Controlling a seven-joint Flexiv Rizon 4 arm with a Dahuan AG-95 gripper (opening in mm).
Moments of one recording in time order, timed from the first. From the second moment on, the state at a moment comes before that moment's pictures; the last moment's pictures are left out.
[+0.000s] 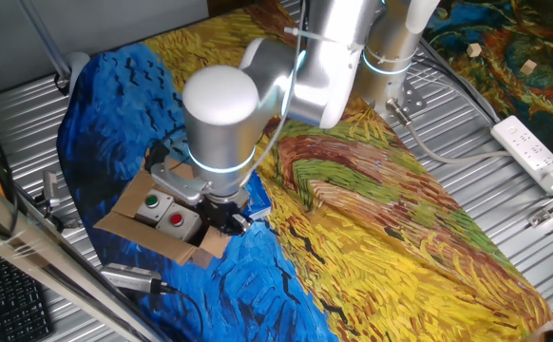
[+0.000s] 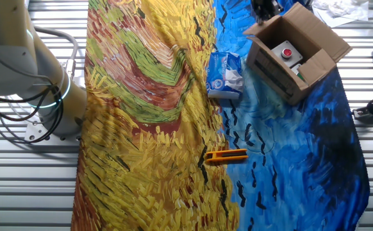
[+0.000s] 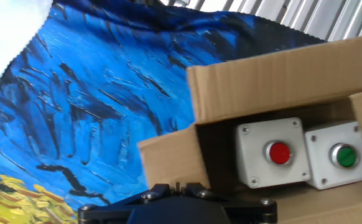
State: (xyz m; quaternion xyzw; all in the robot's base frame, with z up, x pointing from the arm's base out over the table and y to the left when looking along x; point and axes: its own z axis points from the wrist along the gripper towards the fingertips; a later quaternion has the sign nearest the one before) arm 0.573 0.231 0.124 -0.25 0.97 -0.01 0.05
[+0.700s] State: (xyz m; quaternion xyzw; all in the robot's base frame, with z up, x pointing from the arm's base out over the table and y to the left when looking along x) arm 0.579 0.221 0.121 -0.27 0.96 -0.02 0.05
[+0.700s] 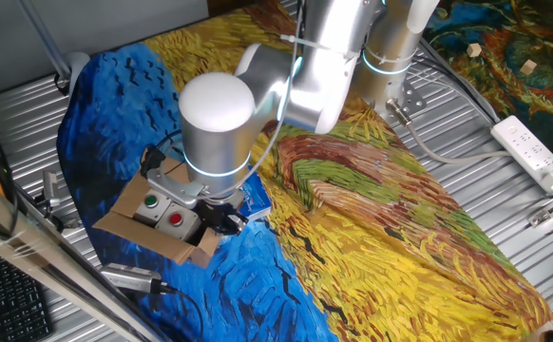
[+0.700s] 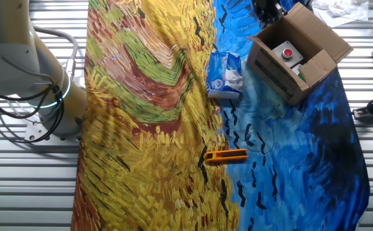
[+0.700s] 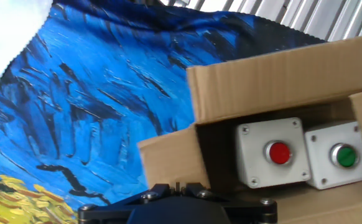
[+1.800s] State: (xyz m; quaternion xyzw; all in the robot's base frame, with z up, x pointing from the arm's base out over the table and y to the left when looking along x) arm 0.578 0.222 0.132 -0.27 0.96 -0.01 0.06
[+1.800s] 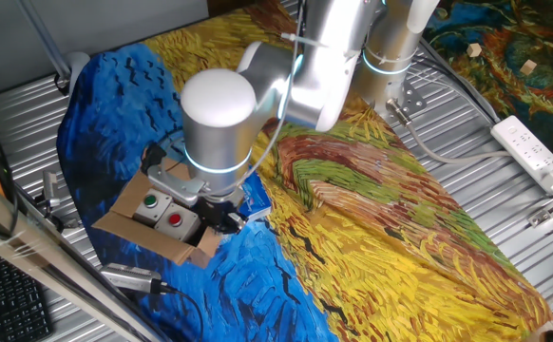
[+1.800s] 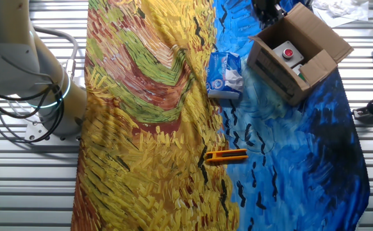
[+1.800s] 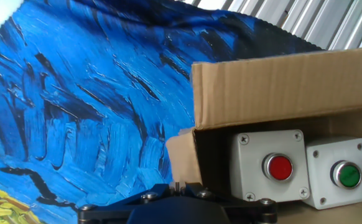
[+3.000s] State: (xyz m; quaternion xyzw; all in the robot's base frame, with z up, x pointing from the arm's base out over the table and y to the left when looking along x) arm 0.597 0.199 0.174 -0.28 0.96 0.00 0.05
